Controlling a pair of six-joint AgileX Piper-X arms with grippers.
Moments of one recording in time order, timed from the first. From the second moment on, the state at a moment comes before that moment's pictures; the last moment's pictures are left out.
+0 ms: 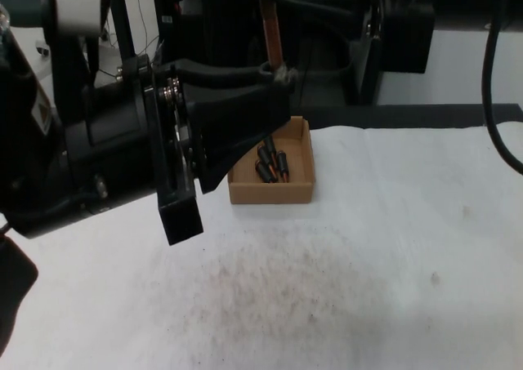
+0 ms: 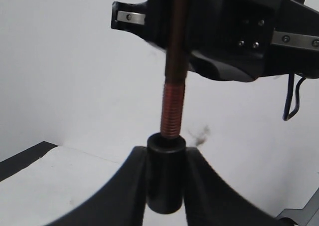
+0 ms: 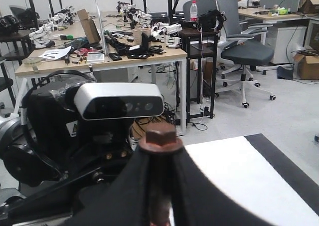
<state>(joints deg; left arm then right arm) -31.6 55.0 -32.6 -29.5 43.6 -19.3 38.1 63.7 -64.6 10.1 -37.6 -0.9</state>
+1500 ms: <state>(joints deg) -33.5 55.0 -32.6 -29.4 42.1 -20.1 38.1 65.6 -64.6 11.0 -36.3 -1.0</state>
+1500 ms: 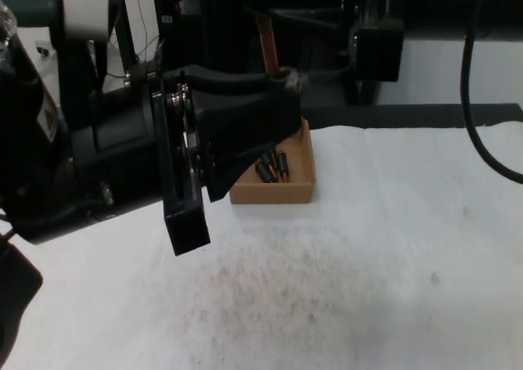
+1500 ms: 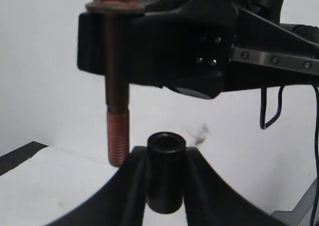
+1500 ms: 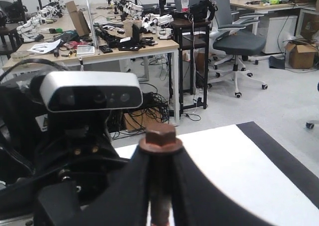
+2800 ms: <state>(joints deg) -33.6 55.0 -32.6 -25.6 35.8 -17.2 38.1 65.6 -64.6 5.6 -36.6 1.4</state>
